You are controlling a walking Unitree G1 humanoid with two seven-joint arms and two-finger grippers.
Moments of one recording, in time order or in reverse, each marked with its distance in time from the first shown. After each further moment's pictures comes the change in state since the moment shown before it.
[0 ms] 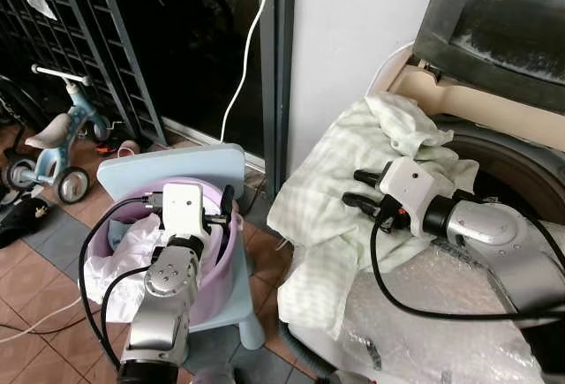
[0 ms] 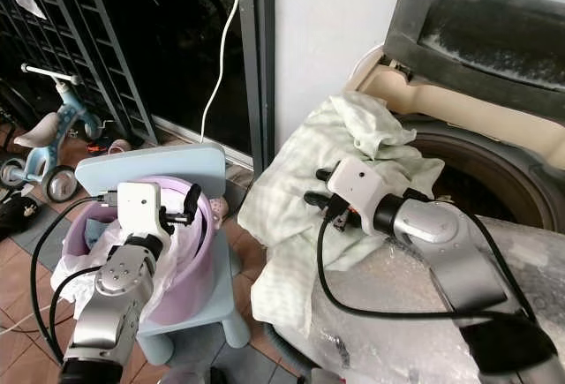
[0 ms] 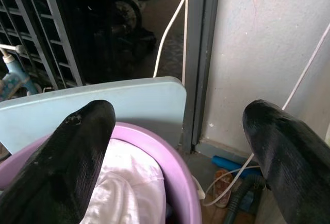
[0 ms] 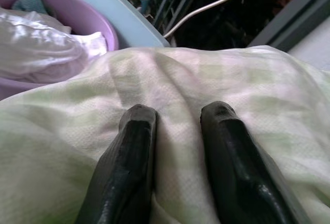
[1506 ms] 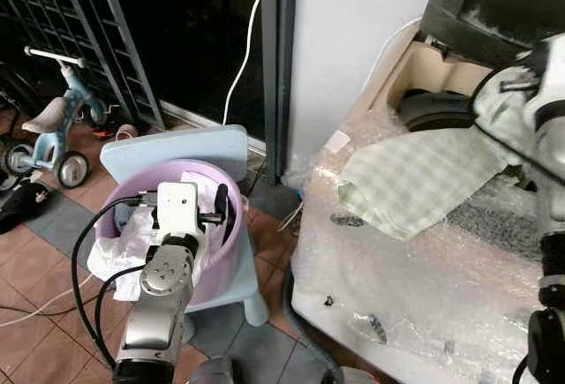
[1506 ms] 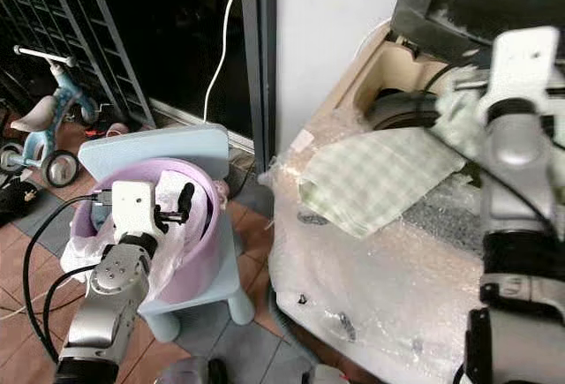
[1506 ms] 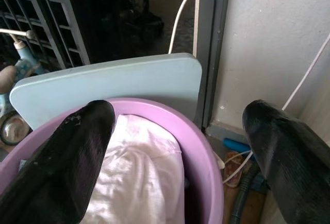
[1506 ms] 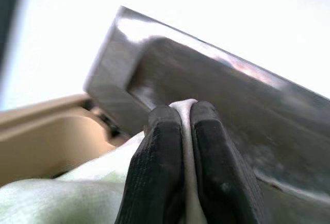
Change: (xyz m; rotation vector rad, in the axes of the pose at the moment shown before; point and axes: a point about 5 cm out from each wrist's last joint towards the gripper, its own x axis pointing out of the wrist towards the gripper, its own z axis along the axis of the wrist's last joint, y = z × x) left arm 0.000 0.005 0.002 0.022 -0.006 0.031; right arm -0.050 -0.123 0.025 0.006 -0.219 -1.014
